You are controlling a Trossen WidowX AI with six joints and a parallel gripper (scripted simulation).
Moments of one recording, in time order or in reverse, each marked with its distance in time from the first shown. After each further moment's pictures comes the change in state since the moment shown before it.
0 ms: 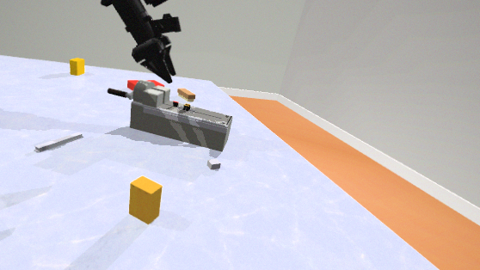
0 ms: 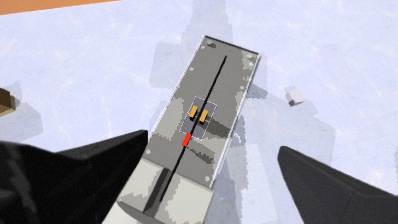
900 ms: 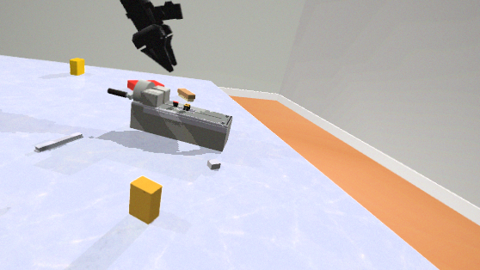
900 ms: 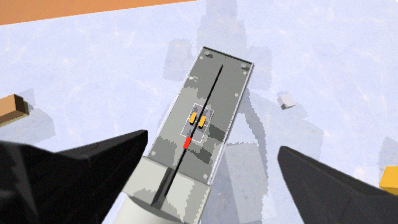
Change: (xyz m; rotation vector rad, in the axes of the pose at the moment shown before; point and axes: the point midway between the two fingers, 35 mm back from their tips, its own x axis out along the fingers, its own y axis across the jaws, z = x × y) arm -0.022 -0.001 0.016 0.004 0.012 -0.004
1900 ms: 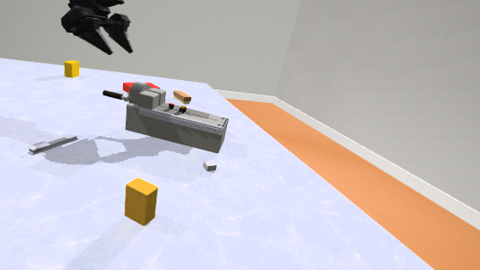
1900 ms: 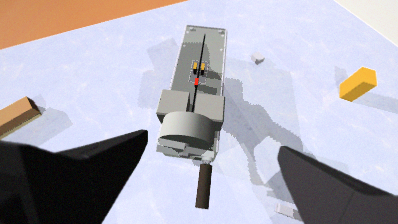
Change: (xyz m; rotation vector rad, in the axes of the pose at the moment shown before) arm -0.081 0.042 -0.092 0.209 -0.119 -0.176
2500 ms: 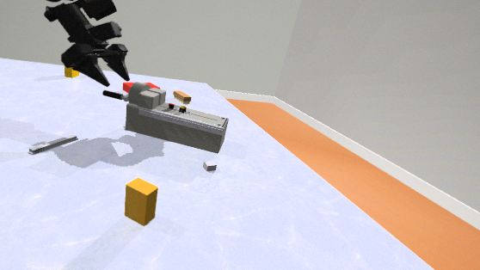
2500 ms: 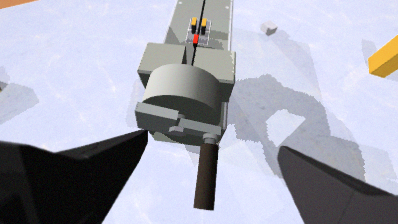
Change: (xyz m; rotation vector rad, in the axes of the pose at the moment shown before) arm 0.052 -0.001 -0.056 -0.002 0.006 -0.004
